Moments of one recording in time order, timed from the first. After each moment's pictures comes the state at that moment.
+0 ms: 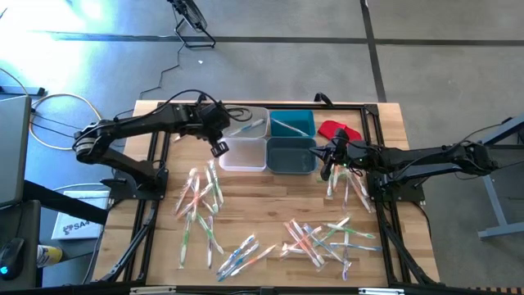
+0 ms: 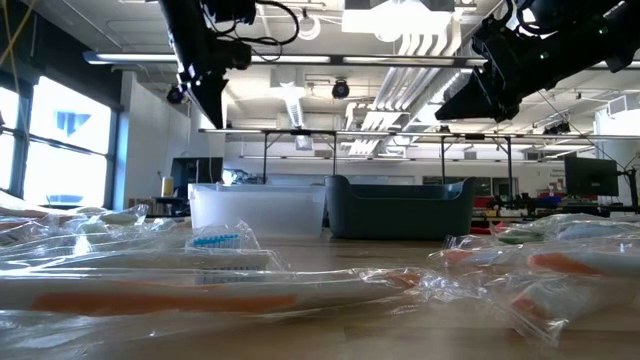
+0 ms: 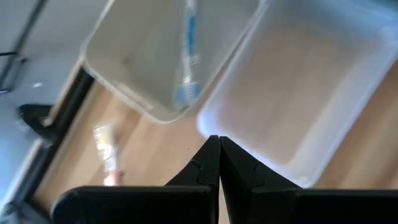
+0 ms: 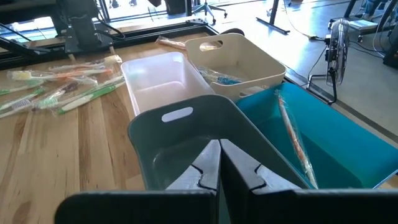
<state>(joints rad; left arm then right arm) 0.36 1.34 1.21 -0.96 -0.26 -0.08 -0.09 0.86 0.38 0.12 0.31 0.16</state>
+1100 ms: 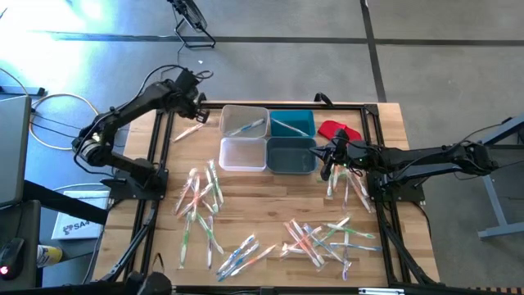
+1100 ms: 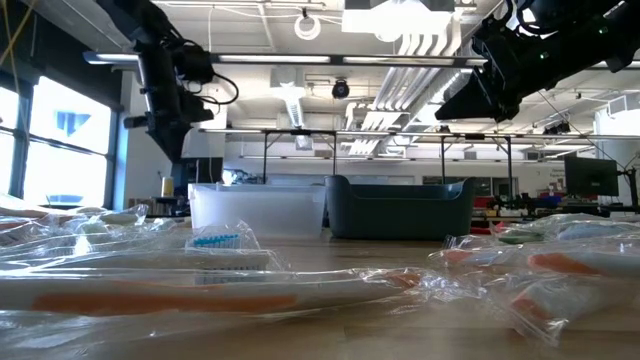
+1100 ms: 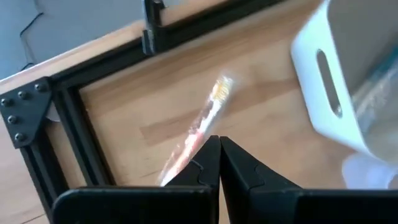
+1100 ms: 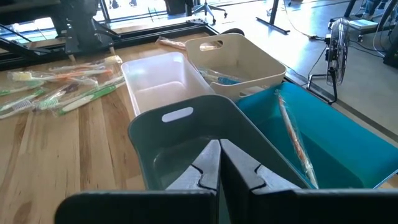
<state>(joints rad) 0.96 1.34 1.07 -0.85 -0.11 -0.21 -0.09 0.86 0.38 0.12 0.31 0.16</state>
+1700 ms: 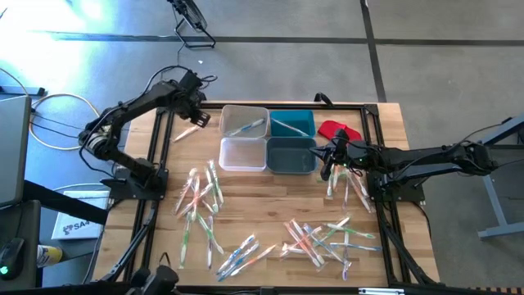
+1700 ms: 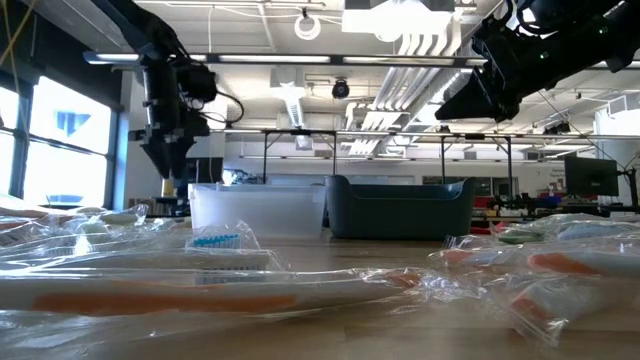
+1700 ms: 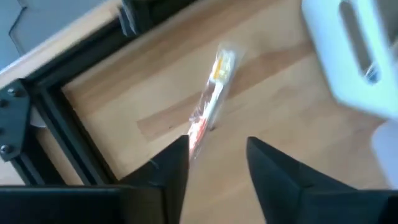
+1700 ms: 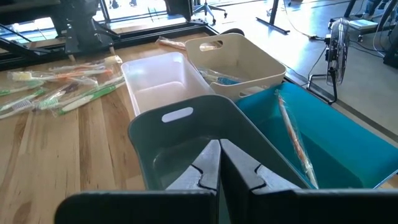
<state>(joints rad) 0.98 1.45 1.07 -0.89 -0.09 -0.05 -0.09 0.86 0.38 0.12 0.31 0.16</state>
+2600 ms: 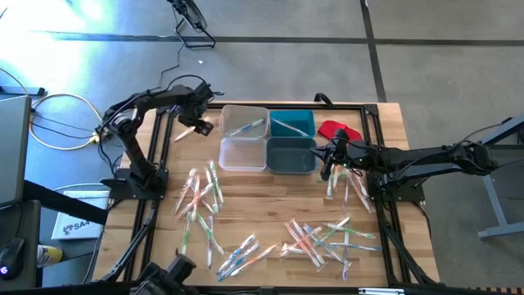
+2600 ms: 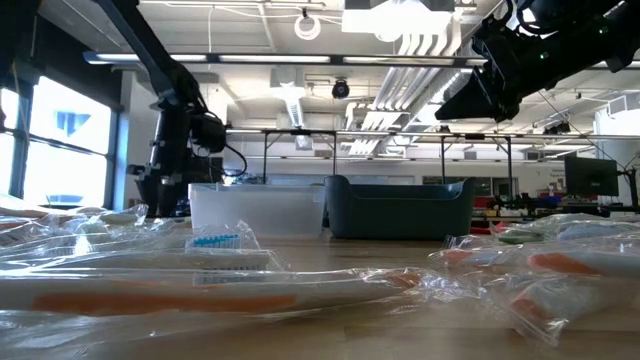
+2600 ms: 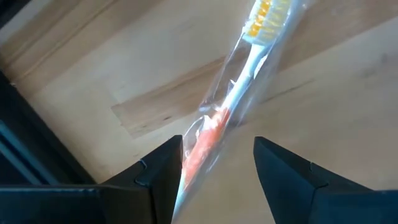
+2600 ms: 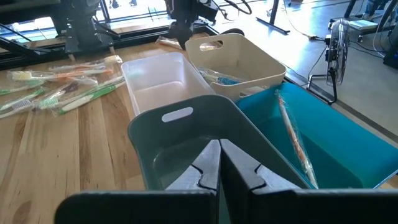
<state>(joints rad) 0.98 1.74 1.07 -0.86 -0.15 -0.08 -0.09 0.86 0.38 0.12 0.31 0.16</state>
